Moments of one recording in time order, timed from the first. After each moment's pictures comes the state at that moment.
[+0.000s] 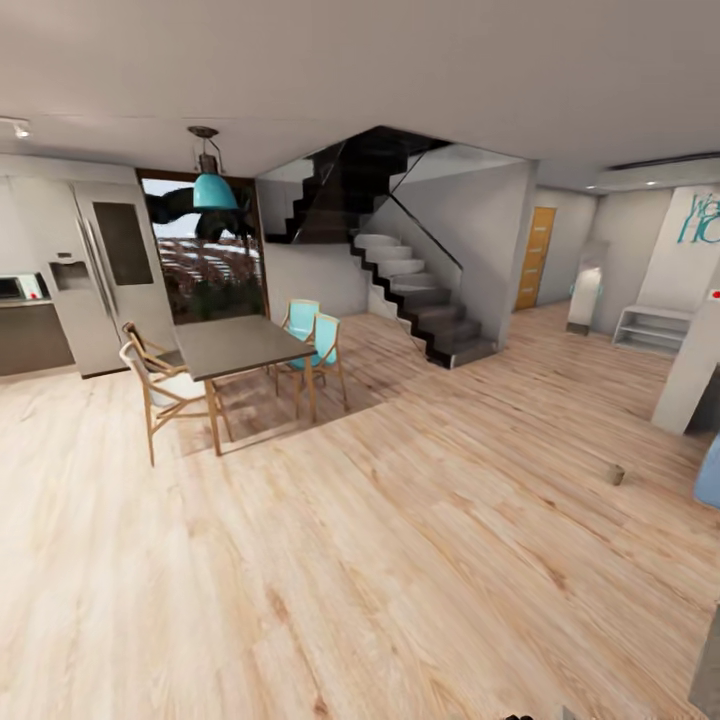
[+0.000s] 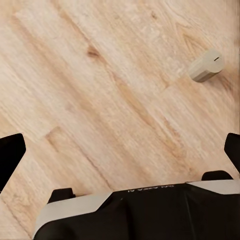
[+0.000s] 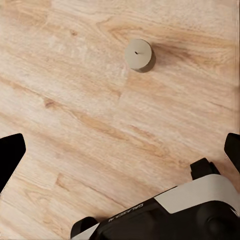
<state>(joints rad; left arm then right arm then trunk) 0.01 -0.03 -0.43 -0.66 0.32 0.02 0.14 -0.37 -0.12 -0.21 -0.24 -0.46 0.26 0.09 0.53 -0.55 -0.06</state>
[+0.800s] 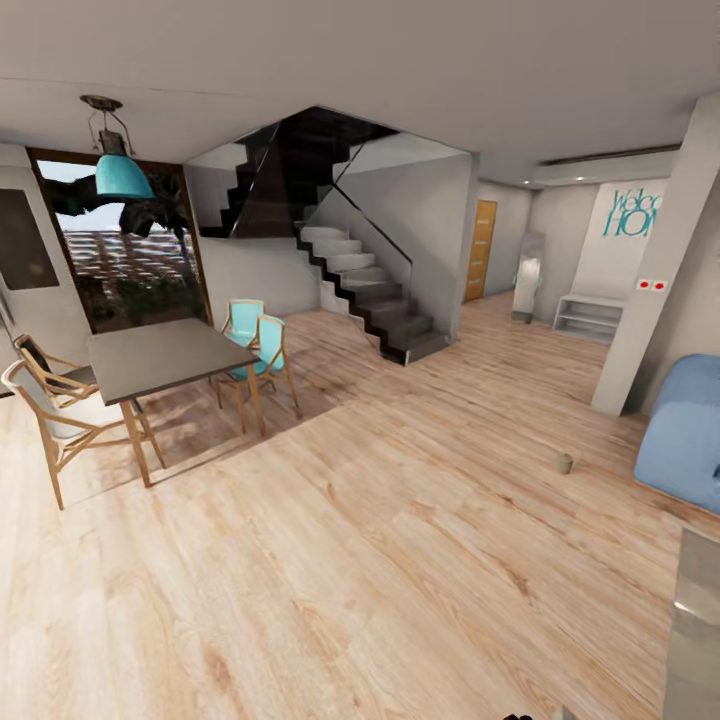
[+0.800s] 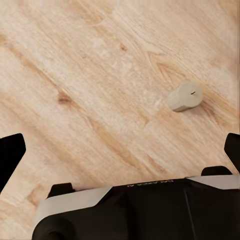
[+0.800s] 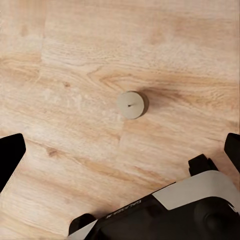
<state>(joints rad) 0.01 -0.03 -0.43 -0.66 0.32 0.02 0.14 -0.37 -0.12 -0.21 -0.24 -0.46 0.26 0.09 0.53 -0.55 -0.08</state>
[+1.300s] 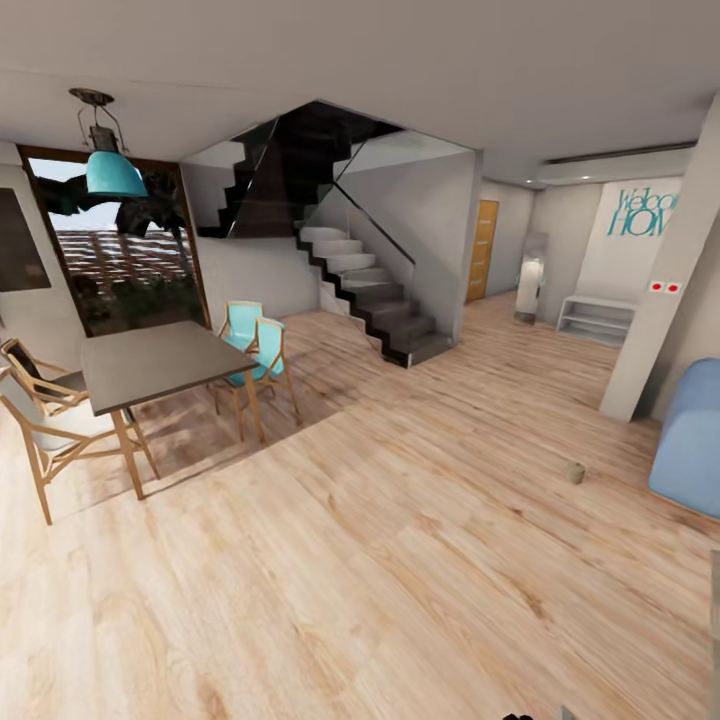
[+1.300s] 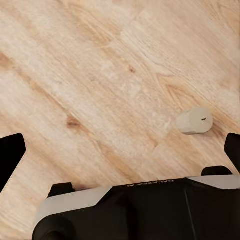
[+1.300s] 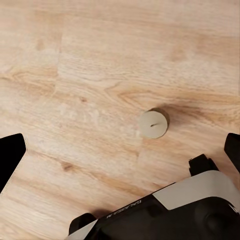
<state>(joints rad) 0.01 -0.03 -0.43 -0.66 0.32 0.02 0.14 -0.37 -0.12 -0.21 -0.24 -0.46 0.26 0.09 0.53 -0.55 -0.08</state>
